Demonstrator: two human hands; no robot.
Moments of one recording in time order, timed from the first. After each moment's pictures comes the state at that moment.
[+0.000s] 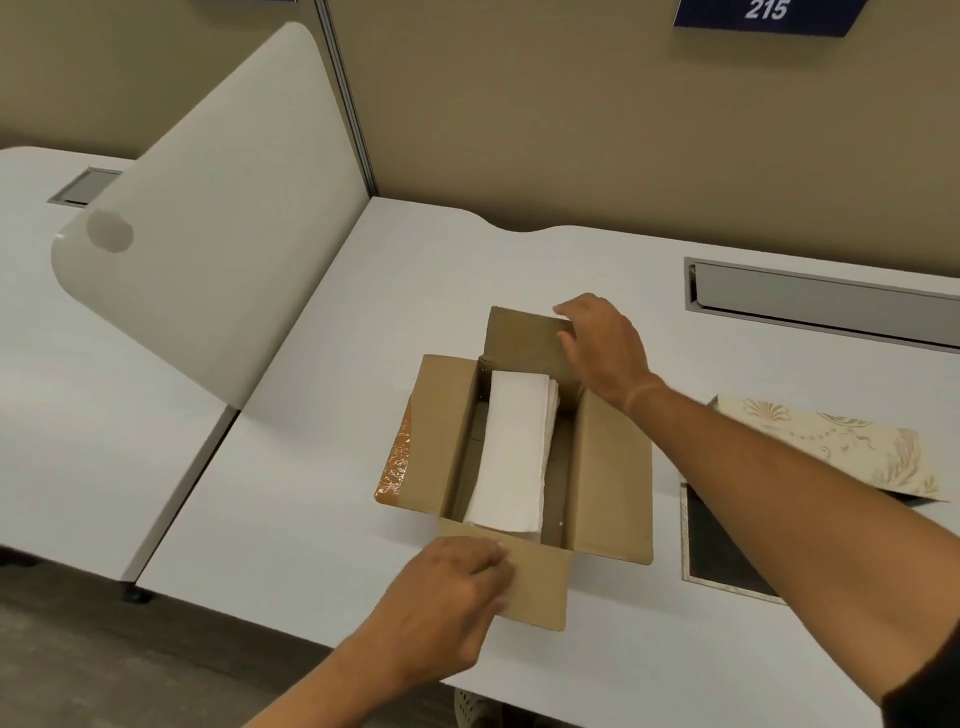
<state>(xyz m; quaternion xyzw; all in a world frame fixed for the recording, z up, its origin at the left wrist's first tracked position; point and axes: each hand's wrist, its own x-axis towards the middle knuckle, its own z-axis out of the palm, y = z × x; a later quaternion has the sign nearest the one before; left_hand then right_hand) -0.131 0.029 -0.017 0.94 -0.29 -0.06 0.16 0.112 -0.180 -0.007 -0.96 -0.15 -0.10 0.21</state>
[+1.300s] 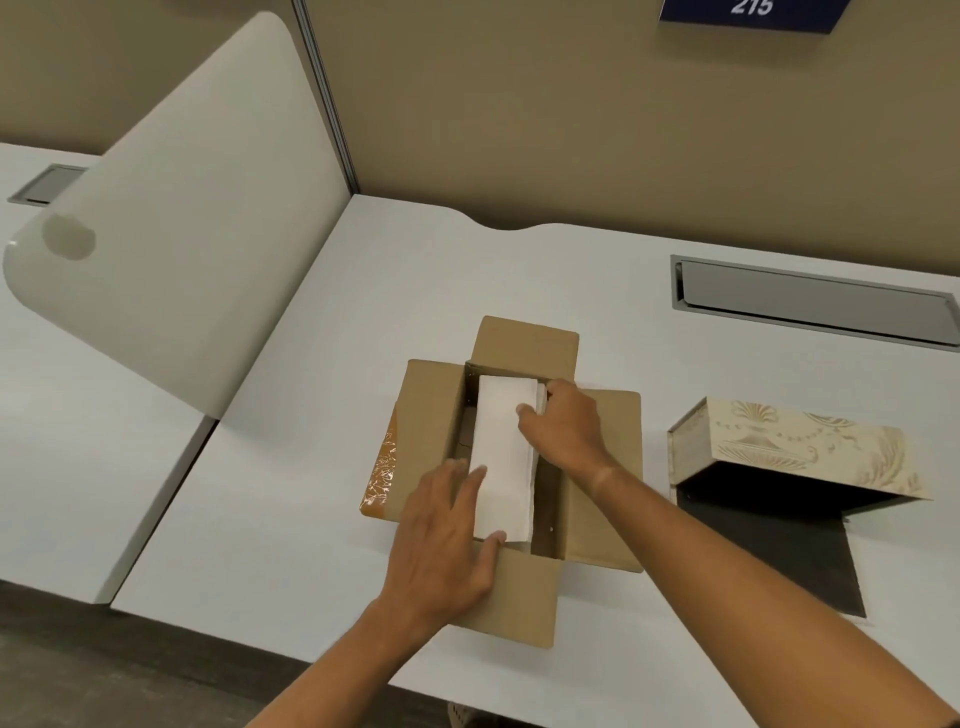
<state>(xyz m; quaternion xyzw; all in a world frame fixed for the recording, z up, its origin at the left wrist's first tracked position) -0.084 0.008 -0.043 0.97 -0.08 0.03 0.22 0.040 -0.142 -0.023 -0.91 0.10 0.10 0.39</state>
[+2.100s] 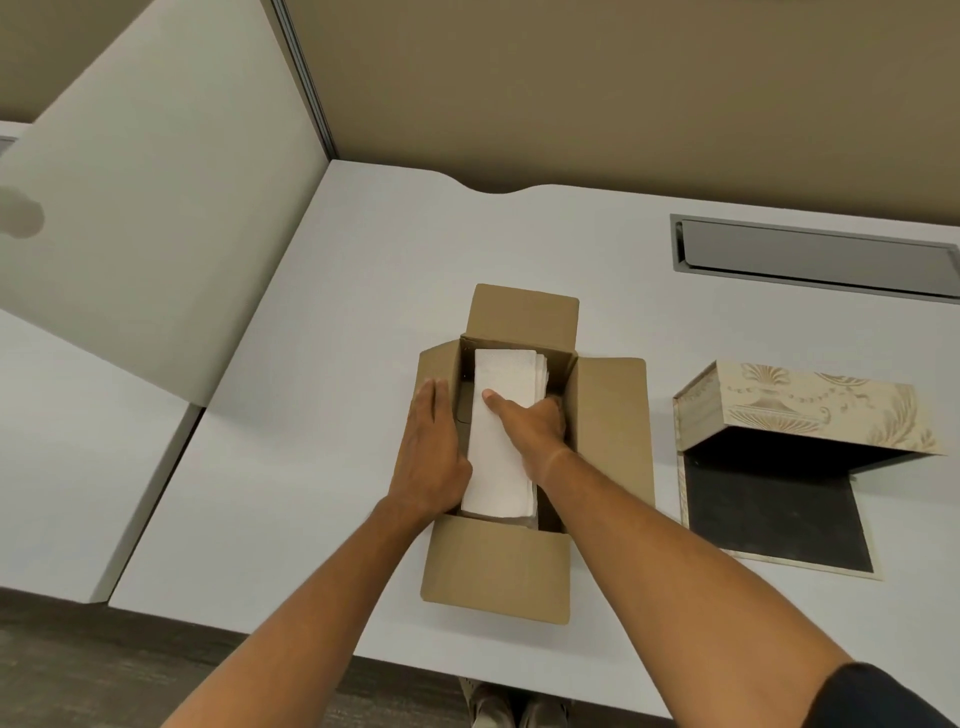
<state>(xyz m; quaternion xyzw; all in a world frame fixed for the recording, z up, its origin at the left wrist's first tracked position) -0.009 0.024 -0.070 0.95 0.02 -0.08 0.28 0.039 -0.102 -0.094 -0.70 0.36 0.18 0.59</state>
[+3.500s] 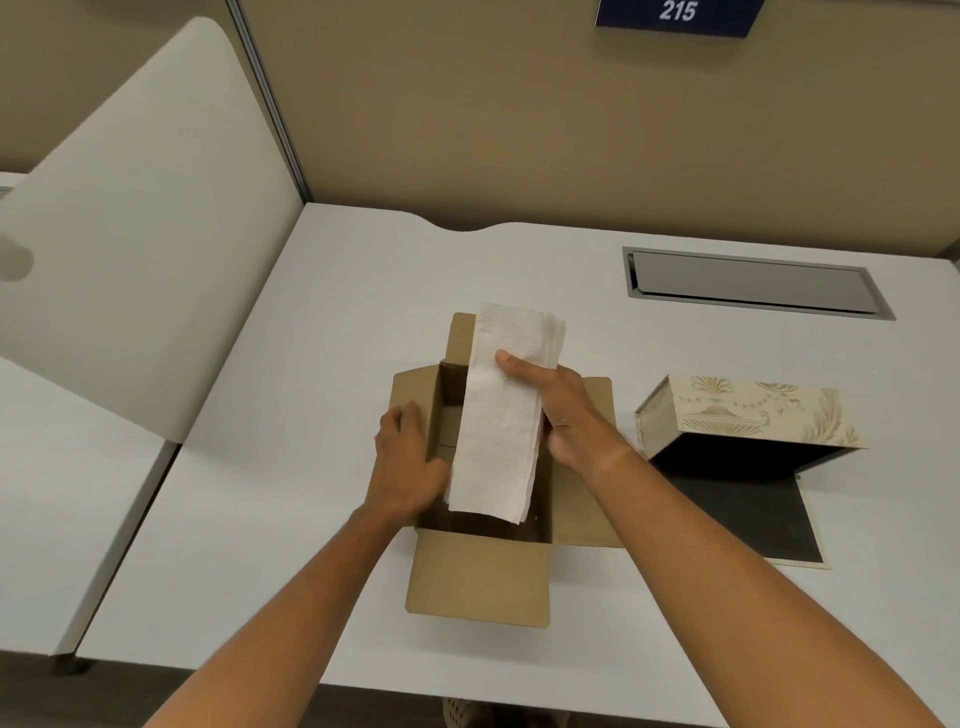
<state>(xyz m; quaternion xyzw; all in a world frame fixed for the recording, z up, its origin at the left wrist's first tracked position) -0.001 0.031 -0.055 0.93 0.07 -0.11 0.34 0.034 -0.151 0.006 -0.57 0.20 0.16 0.78</state>
